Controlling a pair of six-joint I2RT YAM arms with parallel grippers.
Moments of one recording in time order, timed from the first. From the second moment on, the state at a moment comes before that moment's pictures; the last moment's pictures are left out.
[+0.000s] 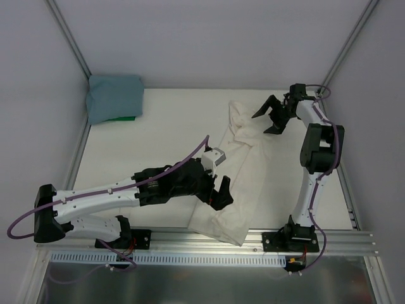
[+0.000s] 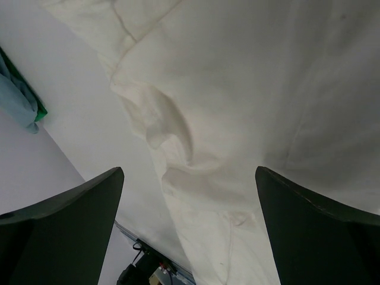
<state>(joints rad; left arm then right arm) -1.24 1.17 1.01 -0.38 -0.07 -0.56 -0.05 2.18 1.77 -0.72 -0.55 0.61</state>
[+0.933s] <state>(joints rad) -1.24 1.26 1.10 -0.41 -0.06 -0.51 0.03 2.53 2.19 -0.70 -0.62 0.74</state>
